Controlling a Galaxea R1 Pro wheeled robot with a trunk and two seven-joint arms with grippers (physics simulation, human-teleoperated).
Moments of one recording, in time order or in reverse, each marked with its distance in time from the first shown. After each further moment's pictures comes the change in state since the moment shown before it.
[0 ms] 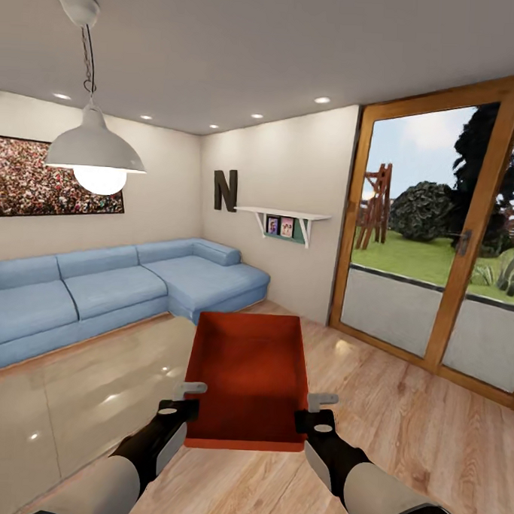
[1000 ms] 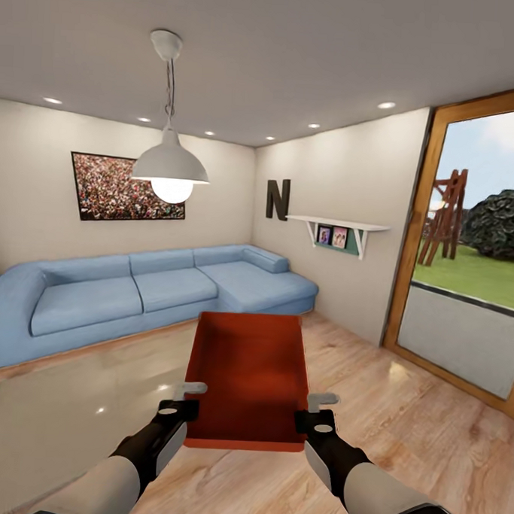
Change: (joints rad) left arm 0.000 0.000 0.000 0.000 -0.002 0.000 0.000; right arm 0.000 0.000 -0.004 0.002 0.003 -0.002 0.001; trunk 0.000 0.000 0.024
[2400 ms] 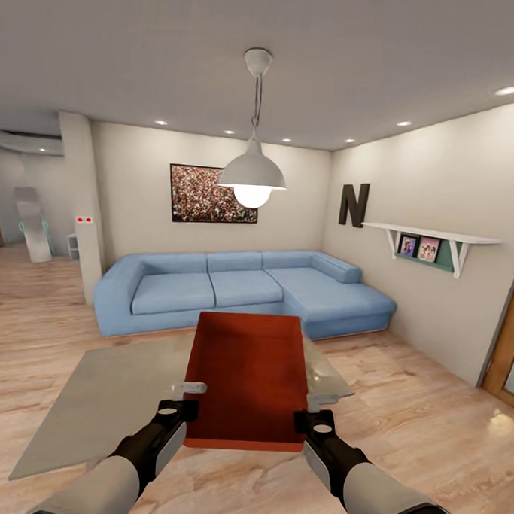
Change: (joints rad) left arm 0.000 0.003 -0.004 0.000 0.004 -0.002 -0.001; right arm 0.000 0.003 0.003 0.002 -0.004 -0.002 -0.005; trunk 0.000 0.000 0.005
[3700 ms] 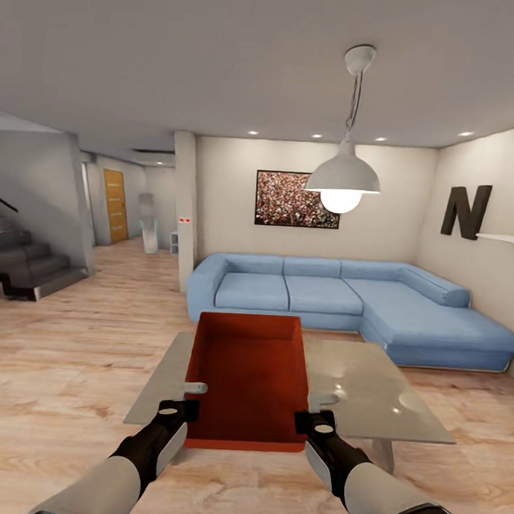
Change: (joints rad) left arm 0.000 -0.005 0.006 0.001 -0.005 0.002 0.002; right arm 0.000 -0.004 -0.016 0.002 0.014 -0.001 0.013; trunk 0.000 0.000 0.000
